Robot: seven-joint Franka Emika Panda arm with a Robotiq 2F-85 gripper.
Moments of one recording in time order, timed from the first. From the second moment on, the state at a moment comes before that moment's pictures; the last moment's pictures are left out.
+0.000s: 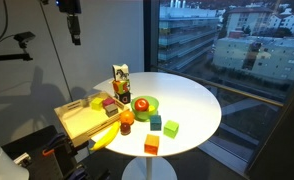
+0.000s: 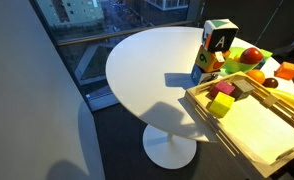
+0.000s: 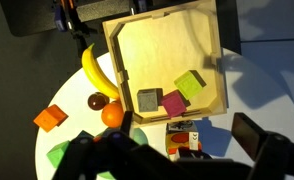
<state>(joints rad) 0.03 -0.46 0.24 -2.20 0.09 1.65 0.47</state>
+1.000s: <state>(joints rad) 0.03 -0.27 0.04 -2.18 0.08 1.78 -0.14</state>
